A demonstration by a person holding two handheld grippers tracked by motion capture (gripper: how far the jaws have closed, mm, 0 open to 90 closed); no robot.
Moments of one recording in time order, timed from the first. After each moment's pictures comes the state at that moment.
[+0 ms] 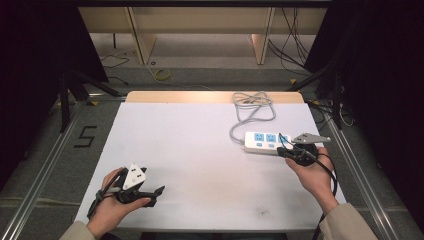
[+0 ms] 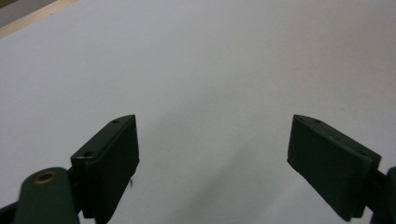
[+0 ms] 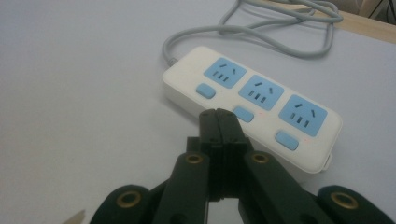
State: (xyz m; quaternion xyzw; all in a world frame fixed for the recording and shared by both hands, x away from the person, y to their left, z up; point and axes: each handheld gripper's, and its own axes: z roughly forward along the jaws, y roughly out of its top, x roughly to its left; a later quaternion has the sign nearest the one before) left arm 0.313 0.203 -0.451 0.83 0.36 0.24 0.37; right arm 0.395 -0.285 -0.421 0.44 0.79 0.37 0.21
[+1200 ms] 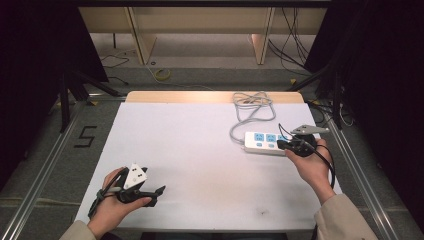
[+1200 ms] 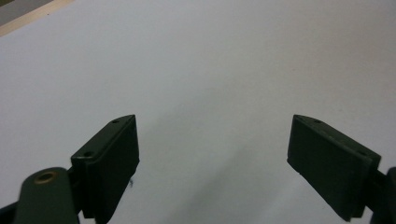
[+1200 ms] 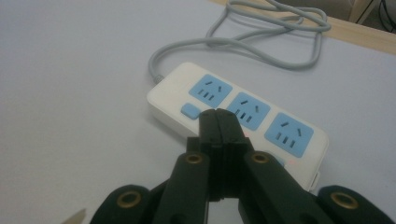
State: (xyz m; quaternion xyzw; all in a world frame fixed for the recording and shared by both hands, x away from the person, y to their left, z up) left arm 0.314 0.201 -0.451 0.83 0.36 0.23 0.37; right arm 0.416 -0.283 -0.412 0.45 0.78 0.37 0.21
